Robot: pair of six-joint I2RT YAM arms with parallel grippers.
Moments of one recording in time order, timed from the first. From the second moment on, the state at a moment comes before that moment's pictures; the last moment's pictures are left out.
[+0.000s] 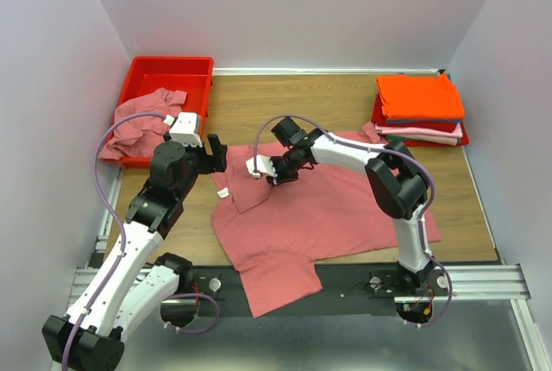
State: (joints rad) left arm -0.37 0.75 0.72 -0.23 -0.12 -0.21; right arm 0.76 2.08 1.48 -0.56 -0.50 -1.13
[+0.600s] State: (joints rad) left arm -0.37 0.75 0.72 -0.22 -0.12 -0.21; right arm 0.77 1.97 1.37 -0.54 -0.49 -1.12
